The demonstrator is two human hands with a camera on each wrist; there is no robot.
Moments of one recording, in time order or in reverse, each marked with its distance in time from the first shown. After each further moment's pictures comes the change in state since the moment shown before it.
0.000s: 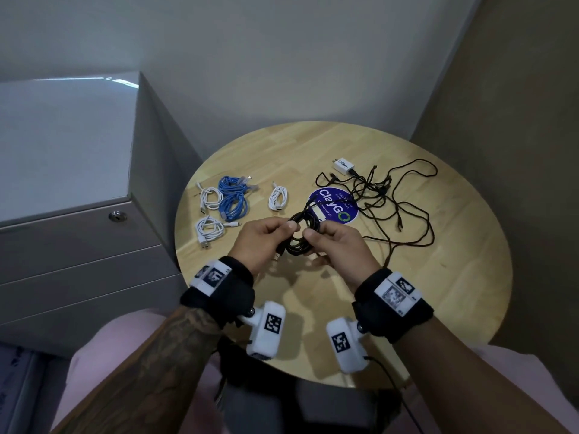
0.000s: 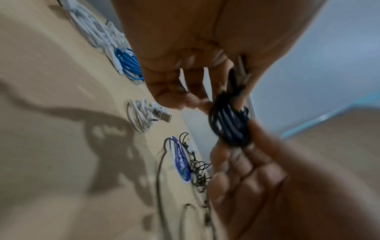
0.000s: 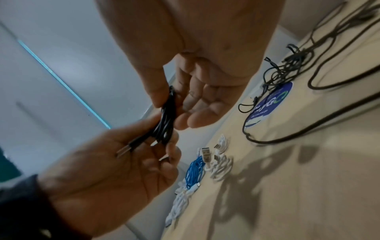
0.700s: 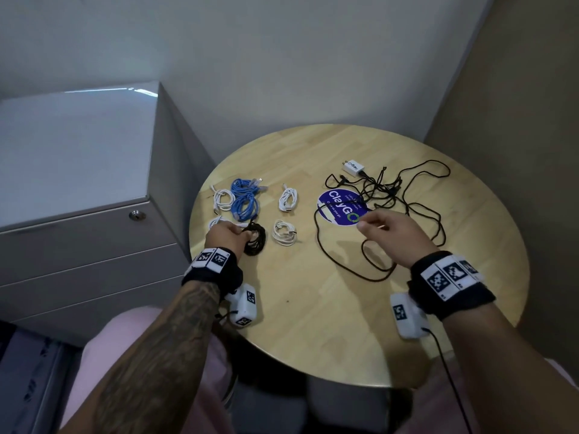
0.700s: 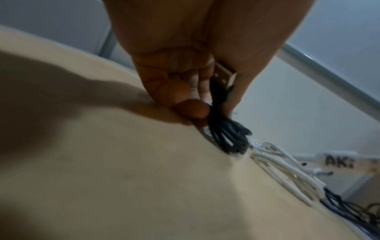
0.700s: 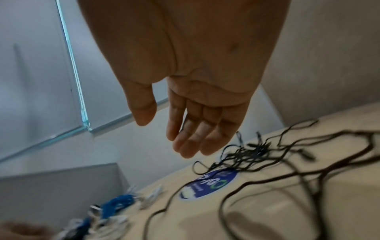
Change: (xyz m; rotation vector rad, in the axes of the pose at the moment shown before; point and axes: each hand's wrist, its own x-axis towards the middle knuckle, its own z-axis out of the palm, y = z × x) left_hand 0.053 -0.047 -0.082 0.607 0.486 -0.220; right_hand 0.011 -0.015 -0.085 -0.586 0.160 -0.062
